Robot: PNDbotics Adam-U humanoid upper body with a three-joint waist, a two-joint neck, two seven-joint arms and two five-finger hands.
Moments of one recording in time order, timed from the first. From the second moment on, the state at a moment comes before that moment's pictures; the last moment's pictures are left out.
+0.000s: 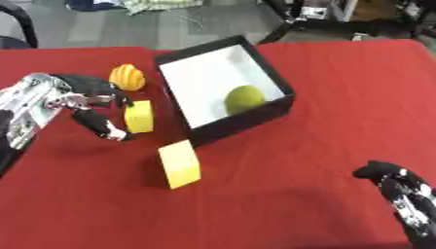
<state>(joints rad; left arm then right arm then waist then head) -0.66 0.71 -0.41 -1.27 -0.89 -0.21 -0.67 0.19 -0.05 -0.03 -1.91 -0.08 -0.16 0.51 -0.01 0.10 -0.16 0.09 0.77</state>
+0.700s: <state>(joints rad) -0.67 0.68 -0.41 -1.22 -0.94 -0.21 -0.54 0.19 -0.05 -0.03 -1.91 -0.08 -0.16 0.51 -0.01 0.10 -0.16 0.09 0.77</state>
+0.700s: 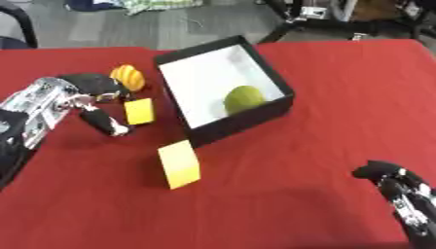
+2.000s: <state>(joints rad) -0.67 0.64 -0.41 -1.22 -0.99 -0.11 -0.25 0.19 -0.05 -0.03 -1.91 -0.08 -0.16 0.51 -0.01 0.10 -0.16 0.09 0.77</state>
